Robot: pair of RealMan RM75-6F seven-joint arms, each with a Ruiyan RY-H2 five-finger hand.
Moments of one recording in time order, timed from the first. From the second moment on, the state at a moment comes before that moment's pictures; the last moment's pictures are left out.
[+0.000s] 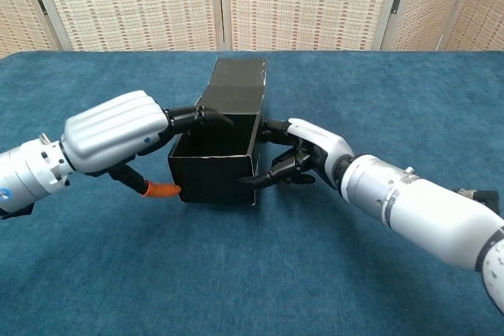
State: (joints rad) left arm -0.73 -1.86 0.12 -0.65 1.80 1.49 -0.24; right arm 0.71 -1.93 0.29 -1.19 -1.21 0.78 0.50
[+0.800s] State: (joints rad) left arm -0.68 -1.66 0.06 -1.06 1.64 1.35 -0.51; right arm 0.69 -1.91 0.24 -1.20 -1.22 0.80 0.40
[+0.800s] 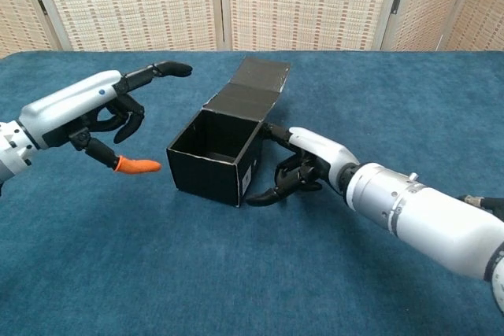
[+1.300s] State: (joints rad) left arm -0.75 -1.57 0.01 -1.12 1.47 0.92 -0.91; right arm 0.58 -1.60 0.19 -1.54 -1.25 0.85 0.37
